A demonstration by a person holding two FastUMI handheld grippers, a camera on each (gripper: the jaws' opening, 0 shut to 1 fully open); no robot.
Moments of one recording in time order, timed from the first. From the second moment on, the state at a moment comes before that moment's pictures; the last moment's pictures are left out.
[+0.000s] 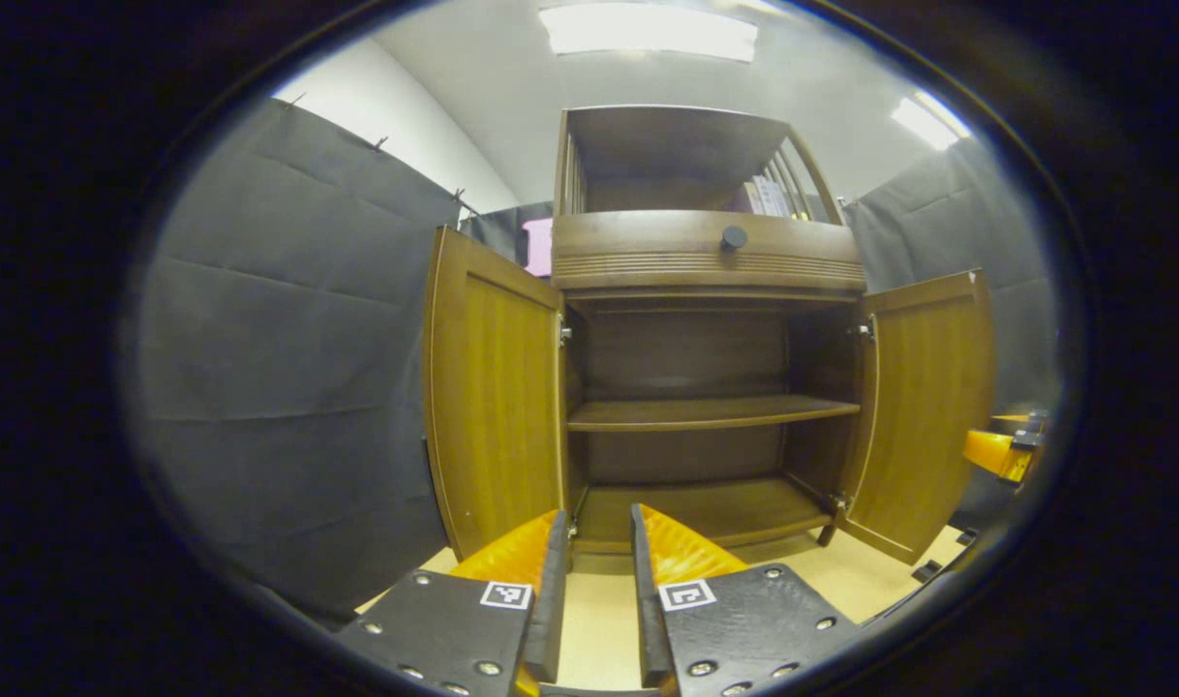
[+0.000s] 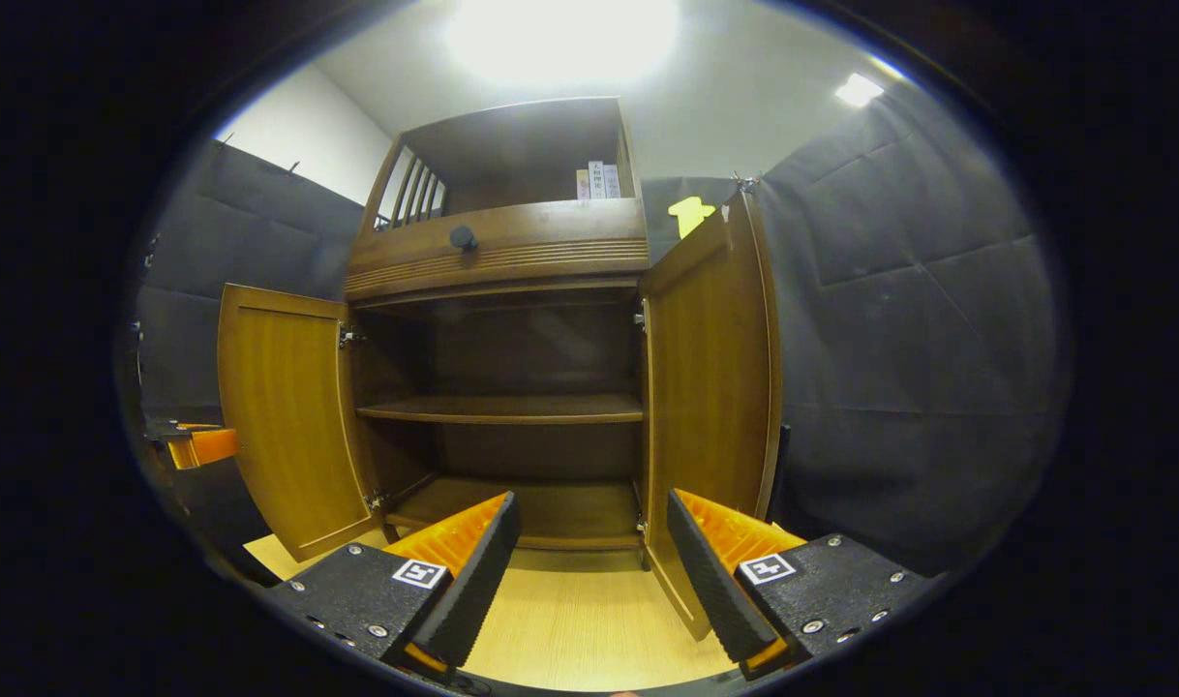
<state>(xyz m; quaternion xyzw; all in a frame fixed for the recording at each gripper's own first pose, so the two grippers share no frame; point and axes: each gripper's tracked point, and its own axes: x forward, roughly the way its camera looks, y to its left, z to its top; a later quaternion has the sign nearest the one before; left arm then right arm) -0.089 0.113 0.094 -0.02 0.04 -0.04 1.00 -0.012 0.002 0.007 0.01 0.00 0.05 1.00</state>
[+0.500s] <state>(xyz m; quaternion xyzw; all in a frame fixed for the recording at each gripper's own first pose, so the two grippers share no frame) -0.096 0.127 0.097 -0.01 0.03 0.00 1.00 -0.006 0.009 0.010 0.02 0.00 0.06 1.00</state>
